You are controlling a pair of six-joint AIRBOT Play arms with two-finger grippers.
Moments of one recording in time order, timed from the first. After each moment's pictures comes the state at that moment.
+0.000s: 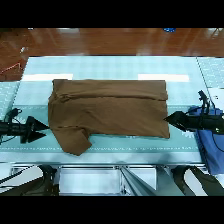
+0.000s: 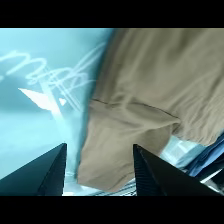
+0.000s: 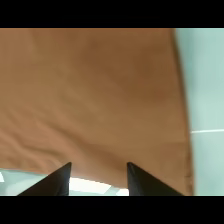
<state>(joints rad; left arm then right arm) 0.76 -1.27 0.60 0.96 -1.39 -1.23 -0.34 -0.84 0.51 -0.88 1.17 1.34</state>
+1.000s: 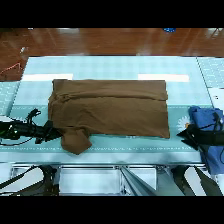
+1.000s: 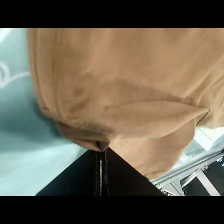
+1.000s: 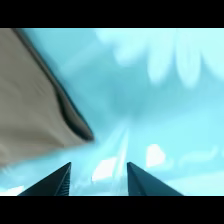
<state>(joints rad) 0.52 -1.24 0.47 0.95 -1.23 -1.21 -0.68 -0.83 0.40 -1.10 1.34 1.44</state>
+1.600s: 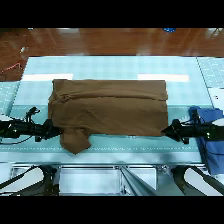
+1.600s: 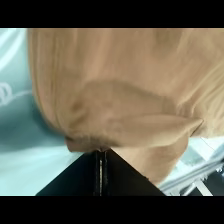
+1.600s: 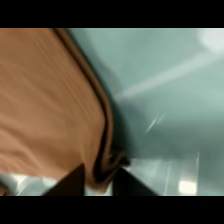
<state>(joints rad) 0.52 -1.24 0.50 0.94 -1.20 -1.21 -0.45 -1.13 0.43 -0.87 1.11 1.37</state>
